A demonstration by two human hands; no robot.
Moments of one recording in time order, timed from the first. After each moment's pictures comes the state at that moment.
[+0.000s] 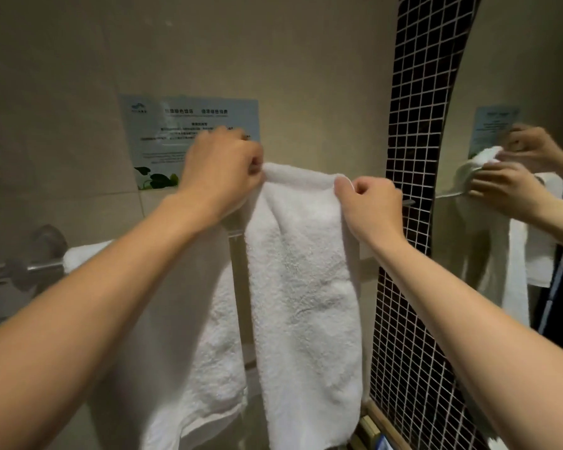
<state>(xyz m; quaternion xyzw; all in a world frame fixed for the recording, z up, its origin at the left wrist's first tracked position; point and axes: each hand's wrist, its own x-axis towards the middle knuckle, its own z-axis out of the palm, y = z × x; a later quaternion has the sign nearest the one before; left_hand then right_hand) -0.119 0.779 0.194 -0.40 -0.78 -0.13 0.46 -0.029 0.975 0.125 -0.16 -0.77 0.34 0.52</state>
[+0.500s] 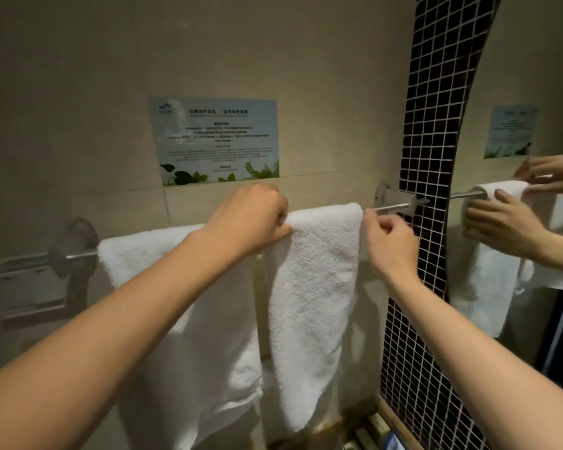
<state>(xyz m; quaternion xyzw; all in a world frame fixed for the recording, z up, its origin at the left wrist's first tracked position) -0.101 0.768 0.150 -0.47 -0.82 -0.06 0.32 -0.023 0.978 0.067 -0.23 -0.71 0.44 0.49</state>
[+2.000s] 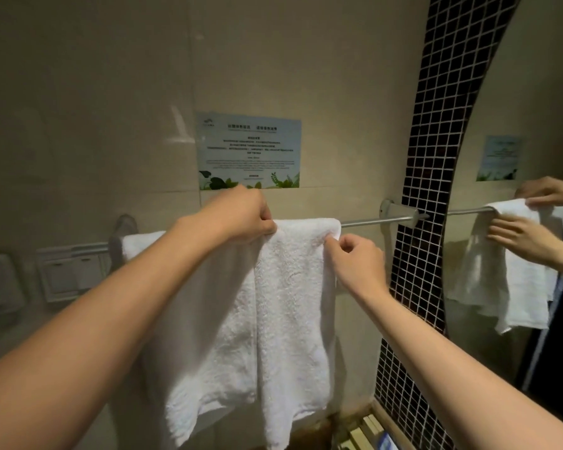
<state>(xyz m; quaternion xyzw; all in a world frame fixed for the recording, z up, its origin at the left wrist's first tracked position) -0.117 0.710 0.172 -0.41 -0.89 -0.11 0.19 -0.027 0.905 0.065 -0.21 -0.81 0.33 0.44</state>
